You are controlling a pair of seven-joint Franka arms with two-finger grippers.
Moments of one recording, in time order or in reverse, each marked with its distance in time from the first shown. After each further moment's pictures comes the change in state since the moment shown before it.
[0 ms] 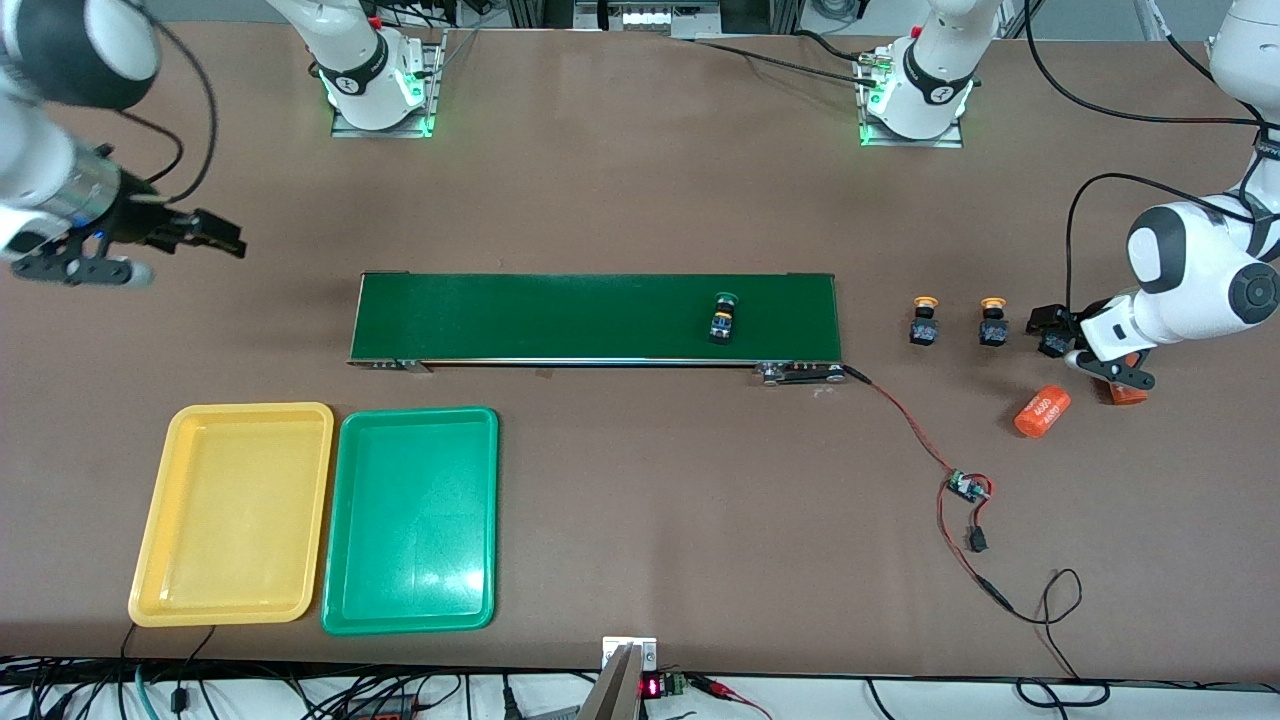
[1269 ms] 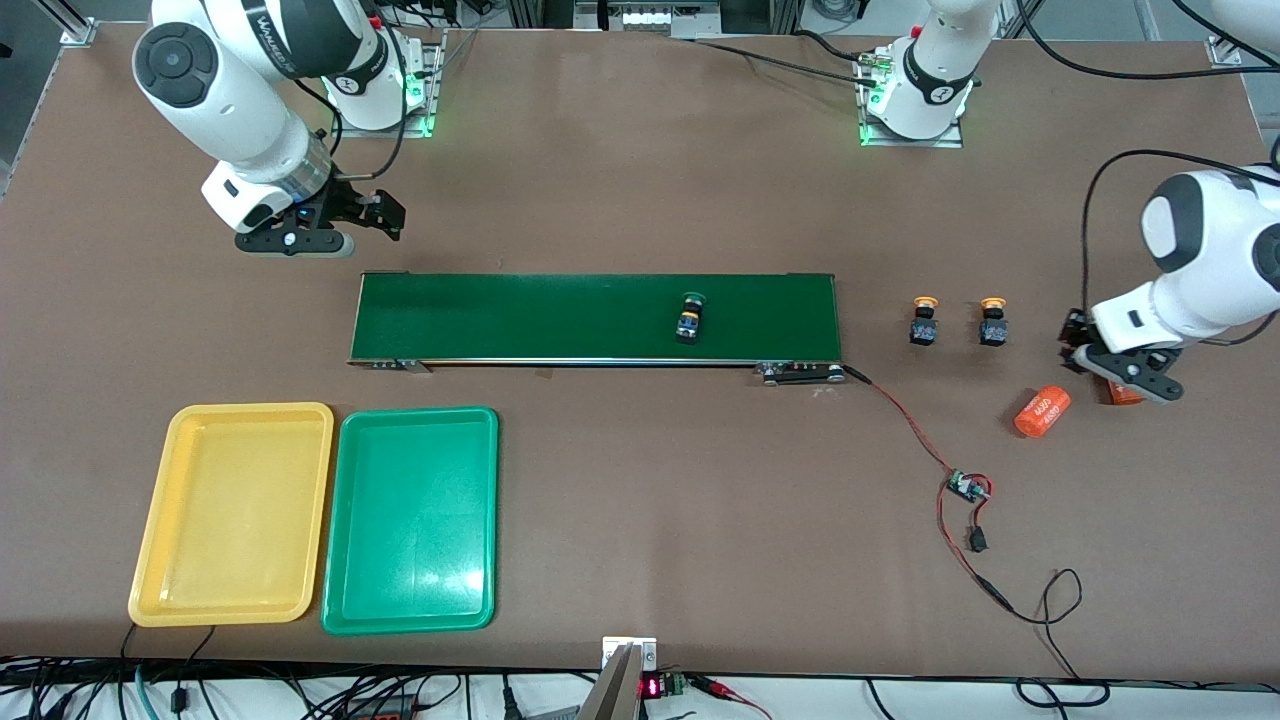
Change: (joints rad) left arm -0.049 -0.199 -0.152 0.026 -0.017 -0.057 -0.017; right arm 0.340 -0.022 0.018 -0.158 0.013 0.180 0.293
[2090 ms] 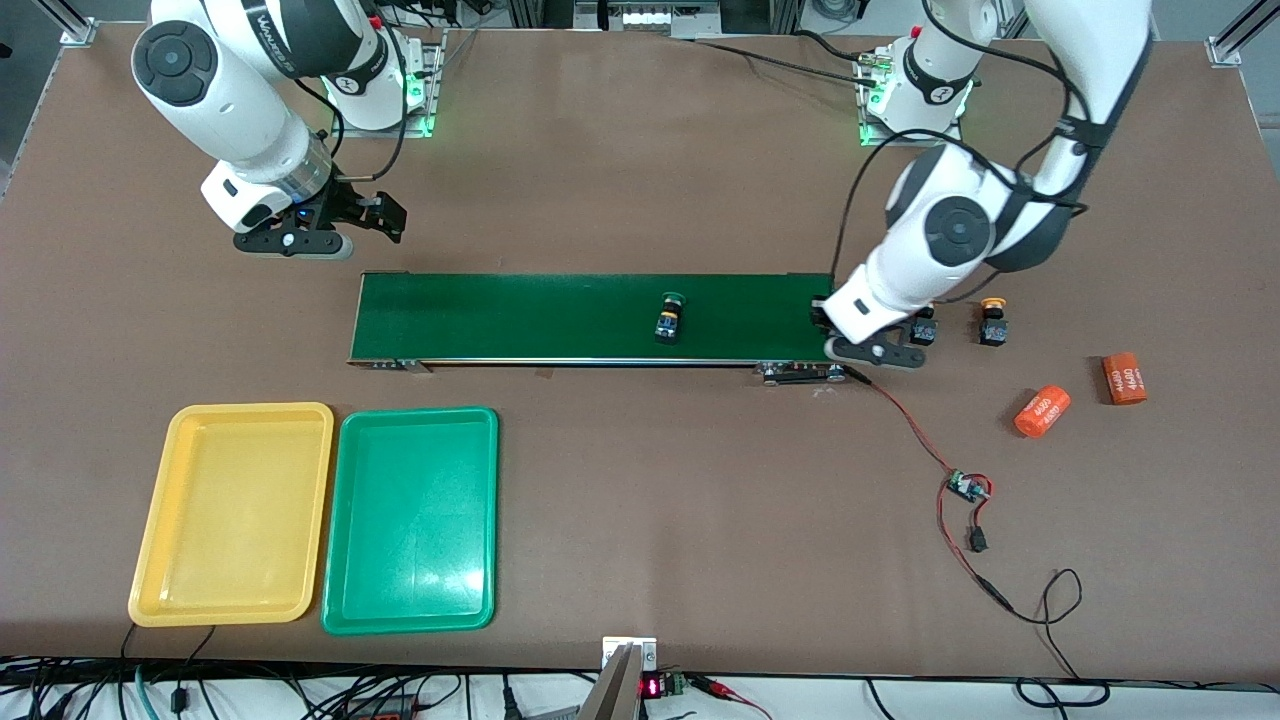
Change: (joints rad) left arm -0.469 0.025 -0.112 -0.002 -0.136 -0.006 -0.884; right arm 0.001 0.000 -0.007 0.018 0.000 -0.004 0.010
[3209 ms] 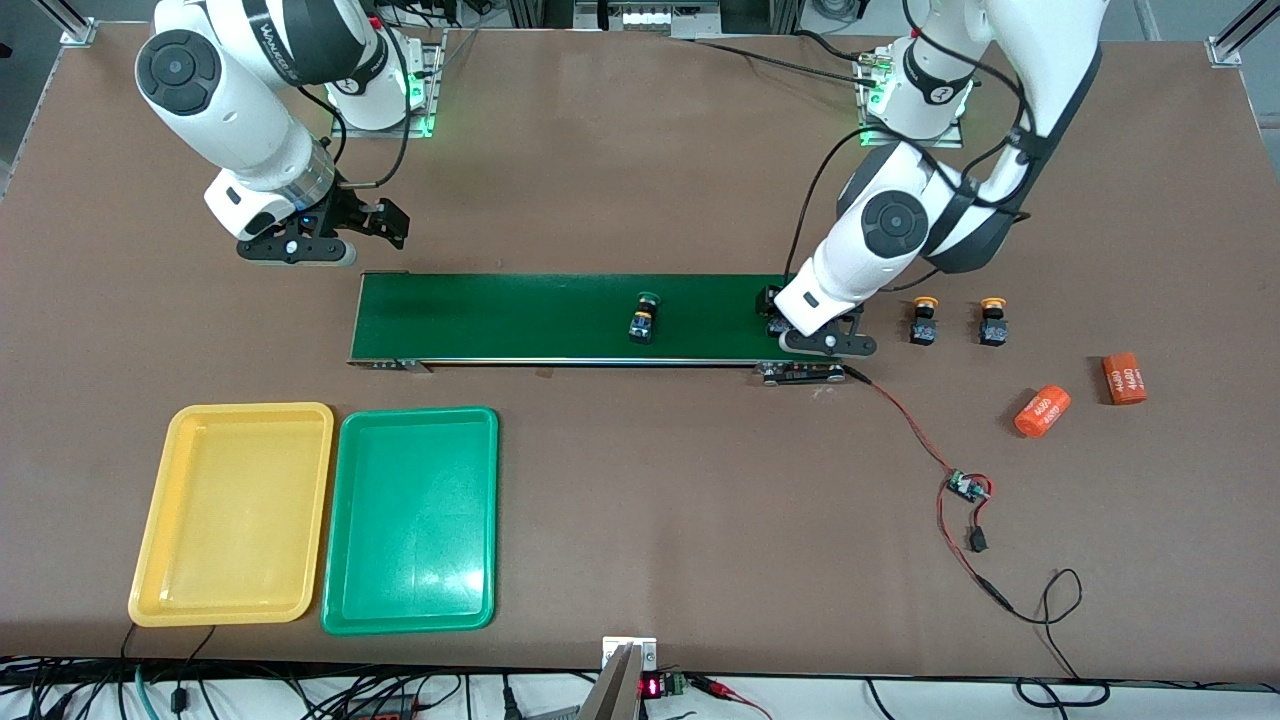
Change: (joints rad) left arm -0.078 -0.001 0.007 0.030 0.000 -0.027 -0.116; right arm 0.003 0.027 0.000 0.019 -0.001 0.008 -0.002
